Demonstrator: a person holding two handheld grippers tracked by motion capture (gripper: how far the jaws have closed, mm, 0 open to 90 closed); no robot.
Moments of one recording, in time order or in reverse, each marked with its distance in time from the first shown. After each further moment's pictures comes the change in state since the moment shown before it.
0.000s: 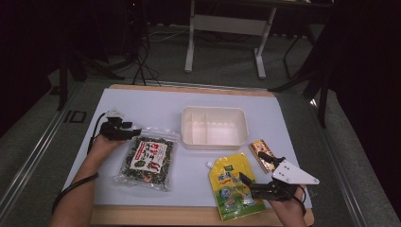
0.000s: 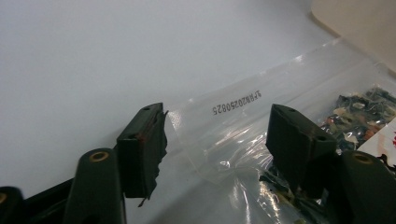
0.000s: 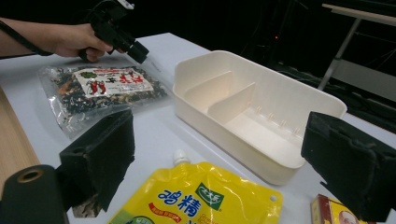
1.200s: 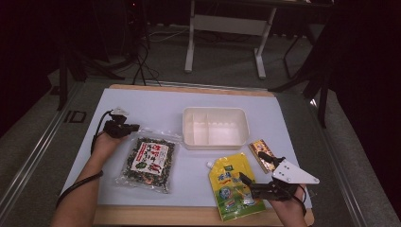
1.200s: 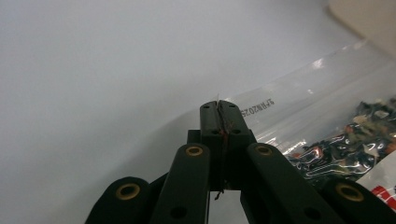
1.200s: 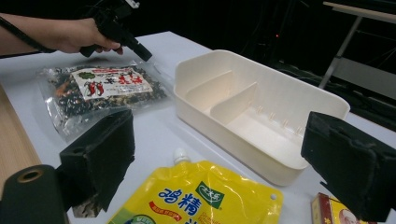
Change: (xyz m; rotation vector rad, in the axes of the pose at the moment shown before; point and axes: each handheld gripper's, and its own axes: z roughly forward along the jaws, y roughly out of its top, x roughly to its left) left arm -0.012 0.015 -0.002 0.039 0.059 0.008; right arm -0.001 0.000 0.000 0.005 0.000 0.002
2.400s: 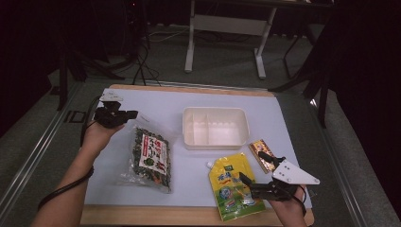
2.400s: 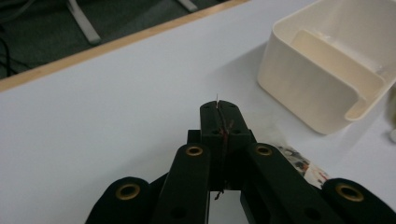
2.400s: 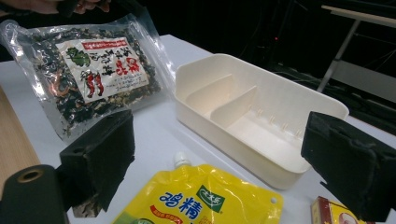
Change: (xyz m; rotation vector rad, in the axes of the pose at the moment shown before) left arm -0.045 0.061 -0.079 -0.076 0.011 0.050; right arm 0.002 0.003 -0.001 -0.009 -0.002 -0.004
